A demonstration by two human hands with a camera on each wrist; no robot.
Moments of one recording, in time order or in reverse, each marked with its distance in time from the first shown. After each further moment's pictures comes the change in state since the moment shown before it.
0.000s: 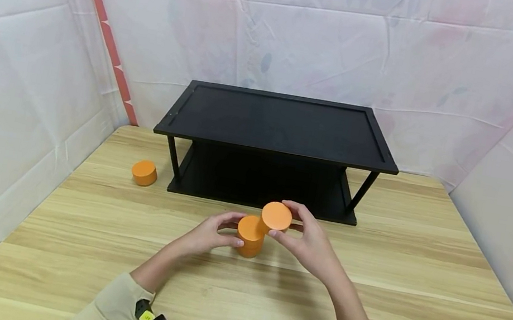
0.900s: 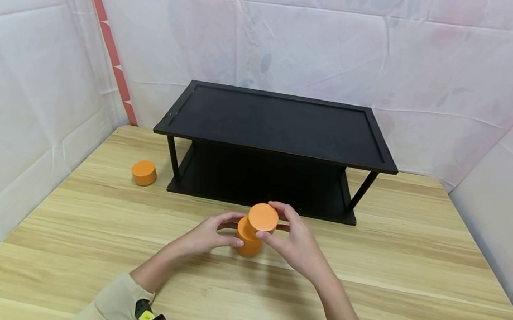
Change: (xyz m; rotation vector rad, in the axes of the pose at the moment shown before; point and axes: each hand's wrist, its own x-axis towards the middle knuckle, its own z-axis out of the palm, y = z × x) left_hand 0.002 -0.006 0.000 0.039 0.016 -0.006; right_hand 0.006 -0.006 0.018 0.039 -0.035 -0.046
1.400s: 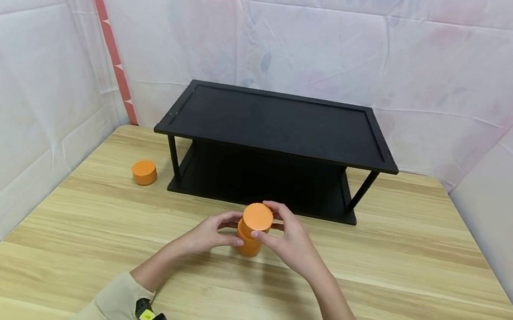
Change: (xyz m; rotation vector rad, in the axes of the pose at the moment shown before) left_hand -0.001 0.001 0.000 -0.007 -0.001 -0.022; right_hand 0.005 0.000 0.007 0.008 -0.032 0.009
